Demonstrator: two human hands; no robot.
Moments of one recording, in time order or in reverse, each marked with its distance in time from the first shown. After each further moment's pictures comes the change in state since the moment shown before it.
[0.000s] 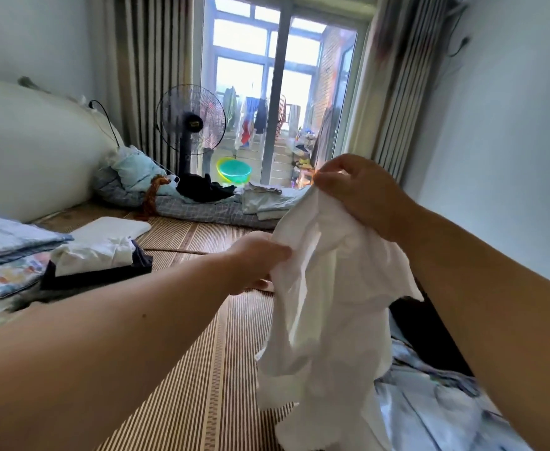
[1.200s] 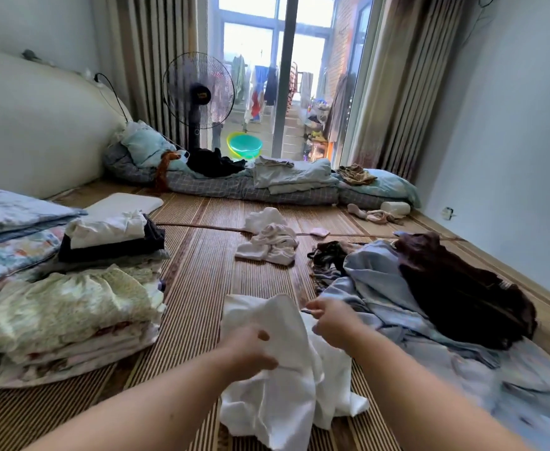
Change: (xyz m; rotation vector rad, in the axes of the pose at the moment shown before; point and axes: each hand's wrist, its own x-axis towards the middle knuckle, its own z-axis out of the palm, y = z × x) left_hand -0.016 -0.175 0.036 0.504 -0.045 -0.272; right_hand -0.120 0.146 0.138 -0.114 -0.509 0.636
